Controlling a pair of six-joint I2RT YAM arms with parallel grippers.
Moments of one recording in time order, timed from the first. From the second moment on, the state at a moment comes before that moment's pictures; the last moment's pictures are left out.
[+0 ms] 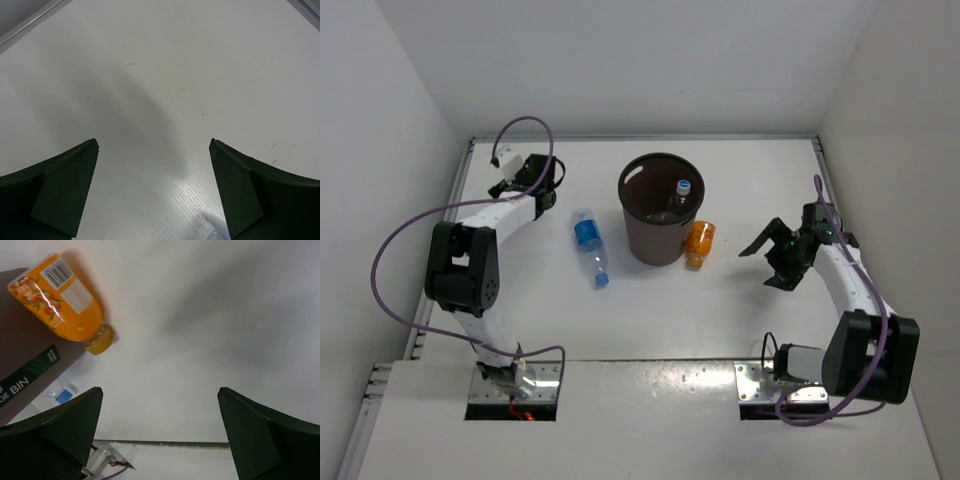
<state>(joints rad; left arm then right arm) -0.16 1.76 1.19 -0.19 -0.79 -0.74 -0.17 1.24 0.76 -0.71 -0.32 0.64</state>
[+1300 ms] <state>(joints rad) -0.32 1.67 0.97 -0.14 -0.49 -0.87 0.10 2.00 1.20 -0.54 -0.48 0.70</state>
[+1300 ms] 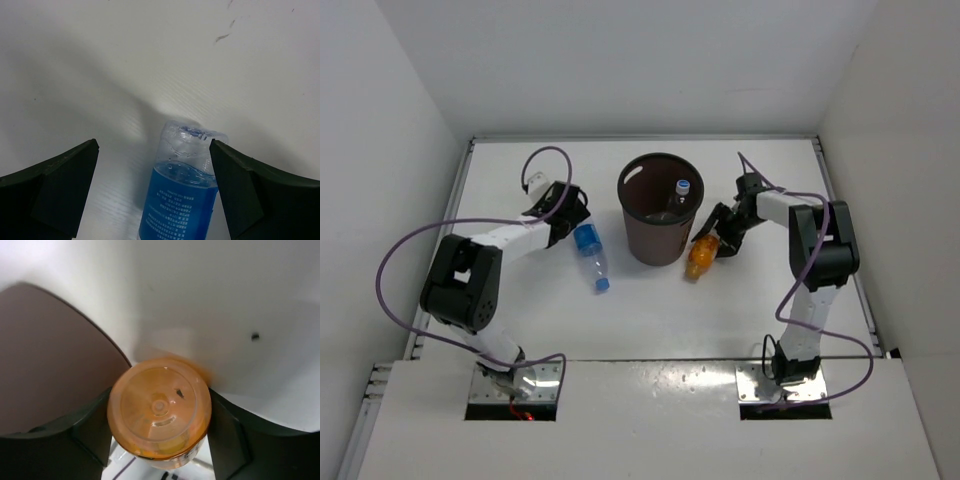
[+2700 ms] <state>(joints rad) -0.32 1.61 0.91 -0.09 -0.45 -0.81 0.27 1.71 2.04 -0.85 -0.12 0.53</state>
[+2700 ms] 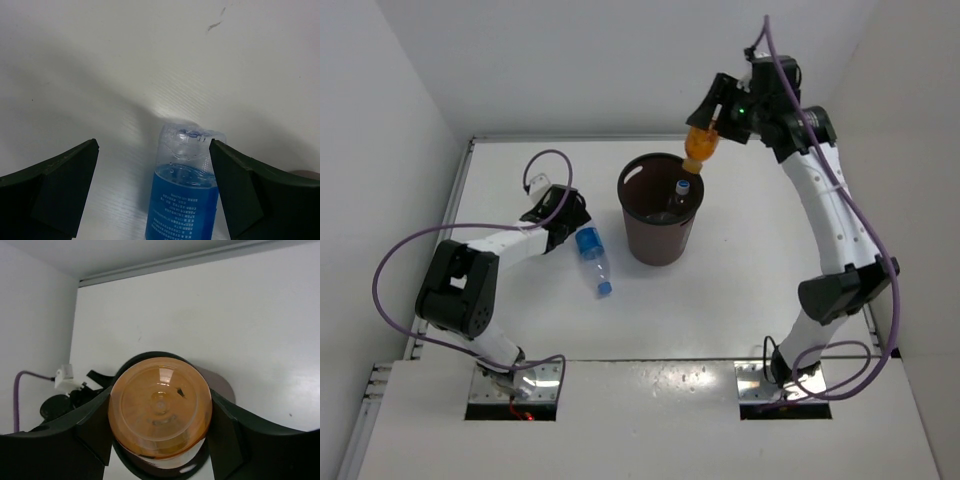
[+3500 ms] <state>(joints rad) -0.34 1.60 0.91 -0.05 -0.38 -0.76 0.48 1.78 2.18 -0.81 0.06 0.44</state>
